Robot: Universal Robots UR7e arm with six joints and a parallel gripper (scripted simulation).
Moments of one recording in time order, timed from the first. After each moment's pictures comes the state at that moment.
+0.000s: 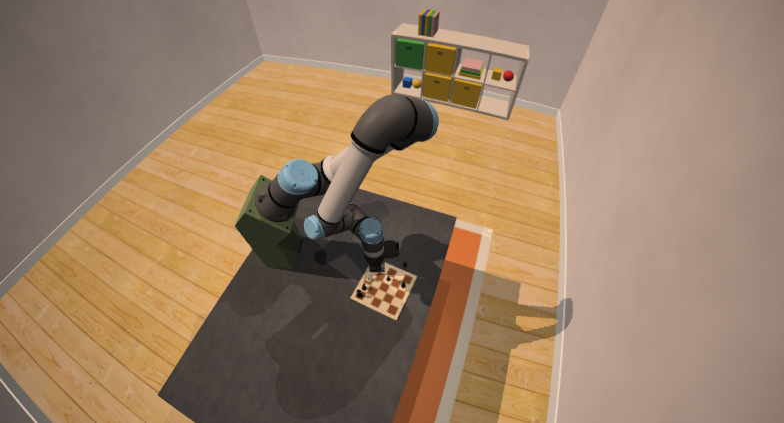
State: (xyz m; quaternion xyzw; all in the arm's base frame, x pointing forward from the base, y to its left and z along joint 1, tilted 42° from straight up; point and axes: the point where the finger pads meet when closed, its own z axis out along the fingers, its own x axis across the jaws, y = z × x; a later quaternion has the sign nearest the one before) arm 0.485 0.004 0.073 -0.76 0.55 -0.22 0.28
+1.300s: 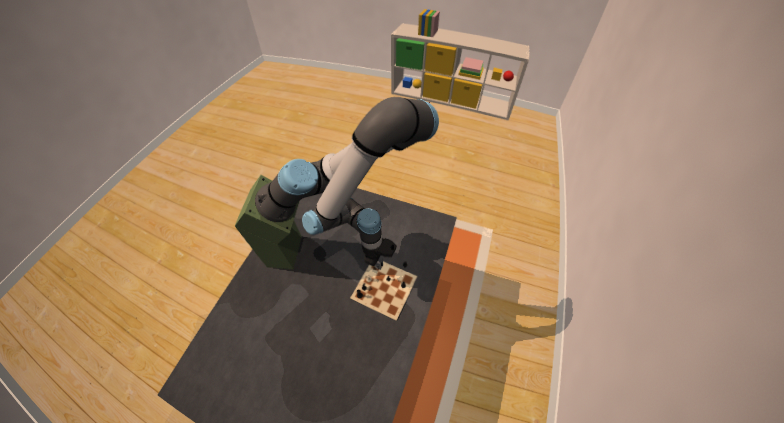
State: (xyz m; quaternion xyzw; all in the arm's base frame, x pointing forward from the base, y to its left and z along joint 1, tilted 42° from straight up) arm 0.473 0.014 0.068 -0.61 0.71 -0.16 0.32
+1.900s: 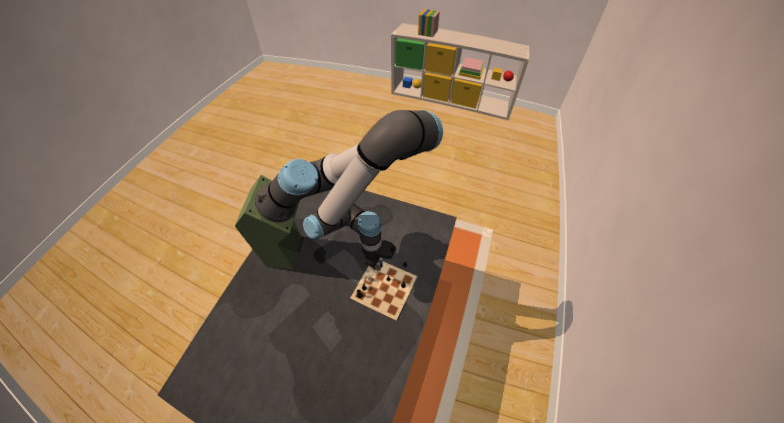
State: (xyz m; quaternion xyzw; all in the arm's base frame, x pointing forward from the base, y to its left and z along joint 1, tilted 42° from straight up) arm 0.481 0.019 0.054 -0.61 0.71 -0.16 0.32
